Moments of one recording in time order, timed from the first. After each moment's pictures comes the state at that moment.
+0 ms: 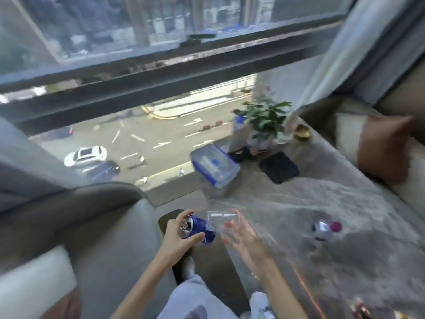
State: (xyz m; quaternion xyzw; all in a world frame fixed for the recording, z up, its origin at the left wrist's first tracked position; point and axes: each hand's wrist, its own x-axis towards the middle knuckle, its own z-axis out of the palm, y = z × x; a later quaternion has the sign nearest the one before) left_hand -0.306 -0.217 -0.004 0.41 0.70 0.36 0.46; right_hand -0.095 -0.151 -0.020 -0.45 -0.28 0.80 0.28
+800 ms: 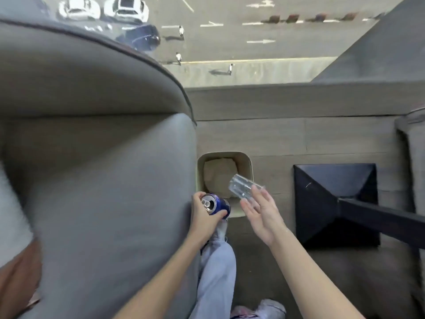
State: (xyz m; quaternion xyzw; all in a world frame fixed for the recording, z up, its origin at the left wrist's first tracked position) left_hand -0.492 -0.155 -0.544 0.01 0.80 0.35 0.48; right_hand -0.388 -0.037 -0.531 -0.63 -0.06 0.76 0.14
